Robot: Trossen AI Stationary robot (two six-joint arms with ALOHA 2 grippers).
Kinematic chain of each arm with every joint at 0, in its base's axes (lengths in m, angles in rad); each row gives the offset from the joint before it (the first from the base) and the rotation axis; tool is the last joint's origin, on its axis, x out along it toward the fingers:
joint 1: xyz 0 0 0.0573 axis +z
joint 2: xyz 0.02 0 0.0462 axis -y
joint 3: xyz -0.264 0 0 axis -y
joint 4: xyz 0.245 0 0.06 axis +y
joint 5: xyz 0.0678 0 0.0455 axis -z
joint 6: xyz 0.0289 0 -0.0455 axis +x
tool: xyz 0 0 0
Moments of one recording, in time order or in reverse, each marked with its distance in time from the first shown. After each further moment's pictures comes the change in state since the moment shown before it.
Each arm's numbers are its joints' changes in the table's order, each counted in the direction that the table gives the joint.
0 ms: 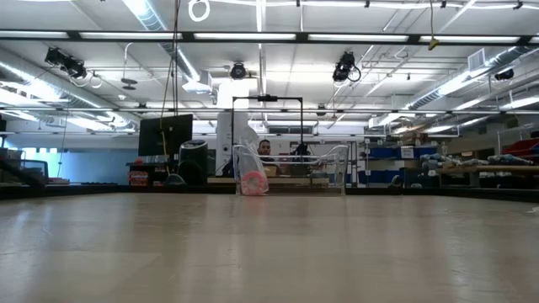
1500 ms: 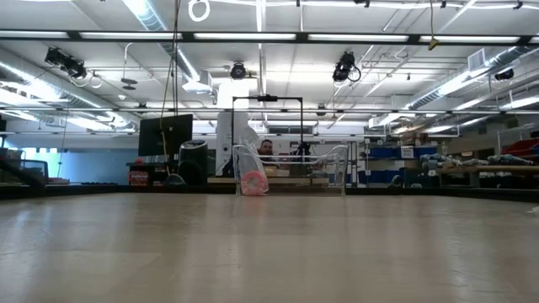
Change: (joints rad) left arm -0.002 -0.046 0.037 0.187 0.038 -0.105; right arm -0.025 -0.006 0.001 0.313 -0.079 0.448
